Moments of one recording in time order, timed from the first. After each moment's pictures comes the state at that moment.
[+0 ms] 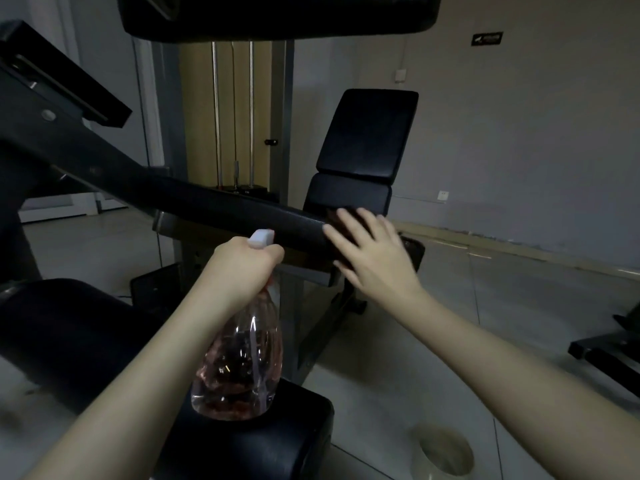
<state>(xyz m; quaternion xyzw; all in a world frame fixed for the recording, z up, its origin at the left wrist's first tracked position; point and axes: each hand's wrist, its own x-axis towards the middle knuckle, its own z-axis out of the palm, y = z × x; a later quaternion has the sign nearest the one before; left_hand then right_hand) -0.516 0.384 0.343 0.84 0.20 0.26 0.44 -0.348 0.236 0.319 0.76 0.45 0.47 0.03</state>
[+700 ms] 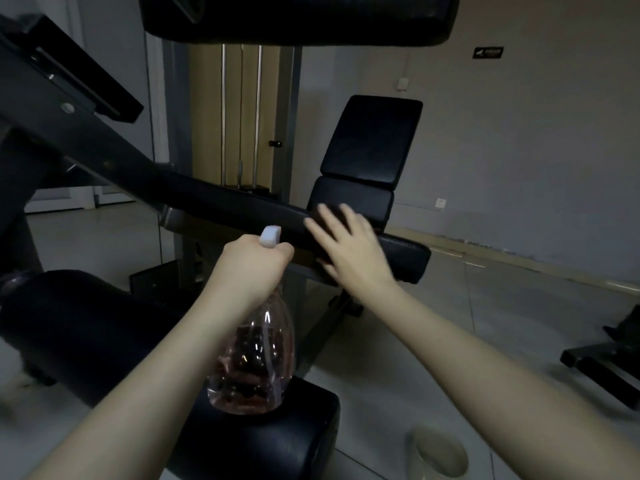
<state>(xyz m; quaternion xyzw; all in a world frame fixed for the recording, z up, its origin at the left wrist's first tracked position) -0.529 0.379 0.345 0.82 0.20 0.28 0.45 -0.370 0.277 0.326 0.79 0.45 0.41 0.04</state>
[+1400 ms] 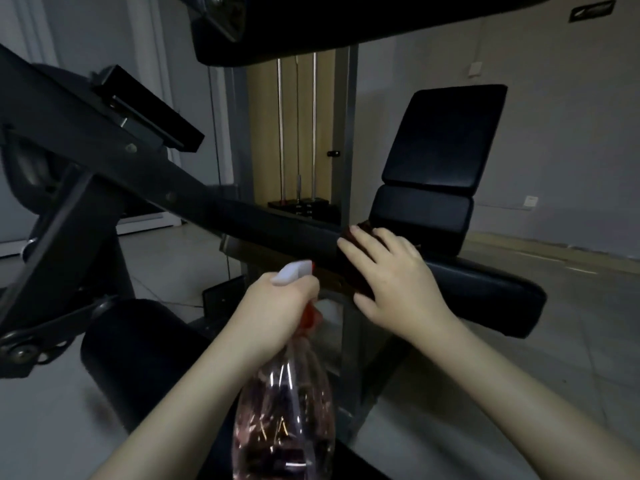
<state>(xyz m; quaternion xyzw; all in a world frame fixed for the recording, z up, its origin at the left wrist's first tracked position) -0.521 0.413 0.349 0.77 0.24 0.25 0.53 -0.353 0.316 0.327 0.73 0.52 0.43 -0.08</state>
